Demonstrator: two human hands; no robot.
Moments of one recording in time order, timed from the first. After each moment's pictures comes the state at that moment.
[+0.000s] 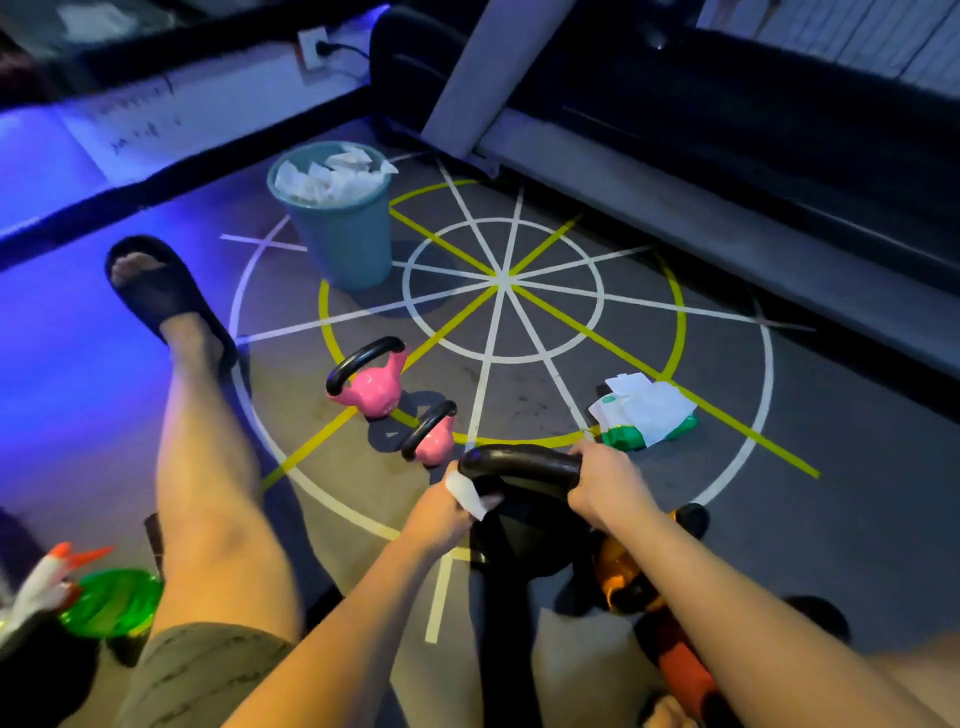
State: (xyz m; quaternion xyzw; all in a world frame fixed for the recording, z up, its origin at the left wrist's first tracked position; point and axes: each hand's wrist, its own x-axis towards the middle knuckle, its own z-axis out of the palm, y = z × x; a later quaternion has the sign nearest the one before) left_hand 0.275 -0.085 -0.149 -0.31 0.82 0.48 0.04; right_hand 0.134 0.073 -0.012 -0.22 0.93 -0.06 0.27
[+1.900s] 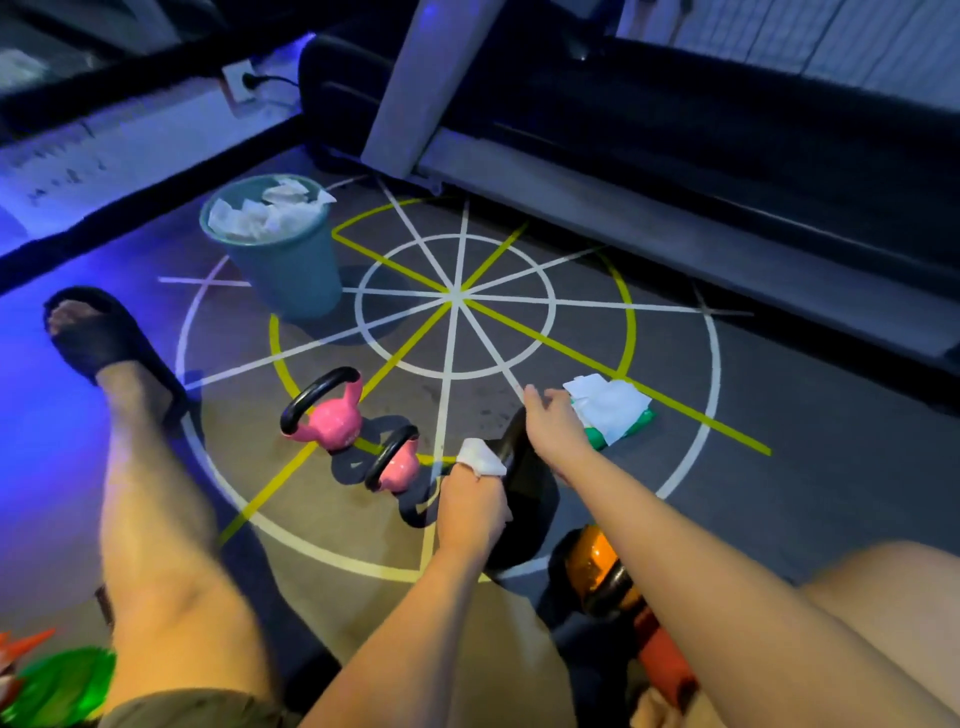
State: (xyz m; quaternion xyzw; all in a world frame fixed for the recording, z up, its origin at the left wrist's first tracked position) left_hand 0.216 -0.020 -0.052 -0.46 0.69 0.56 -0.02; right_hand 0.084 0.032 -0.025 -0.04 0.88 -0.40 0.27
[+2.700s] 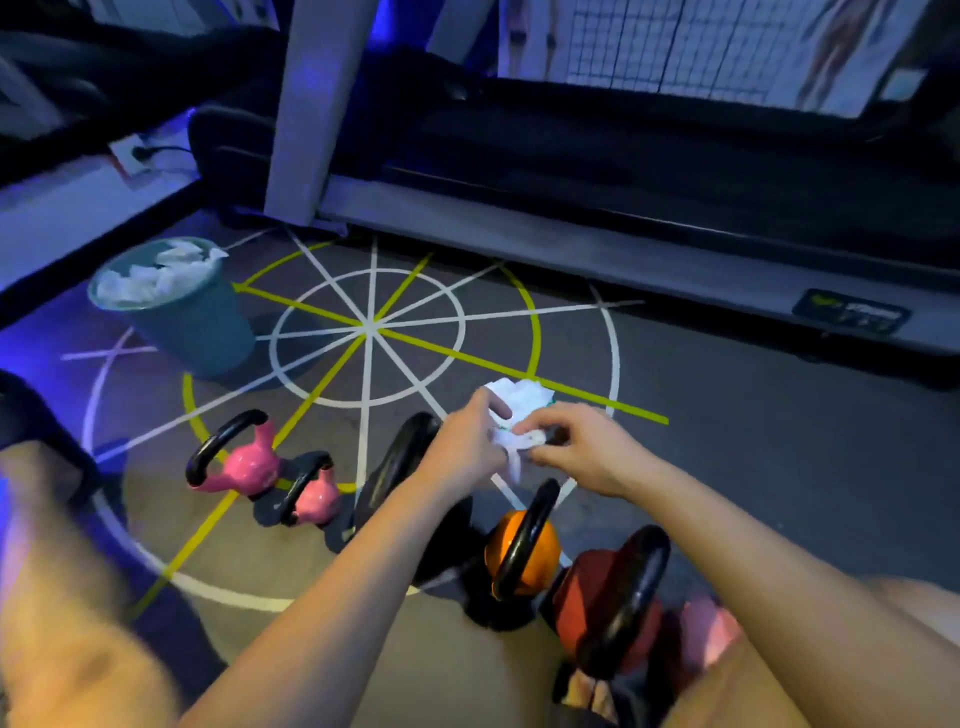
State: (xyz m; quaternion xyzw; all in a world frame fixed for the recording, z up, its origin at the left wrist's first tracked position) left_hand 0.142 0.061 0.046 -0.14 0.90 0.42 0.01; right_hand 0.080 0.227 0.071 -0.30 0.87 -0.34 0.20
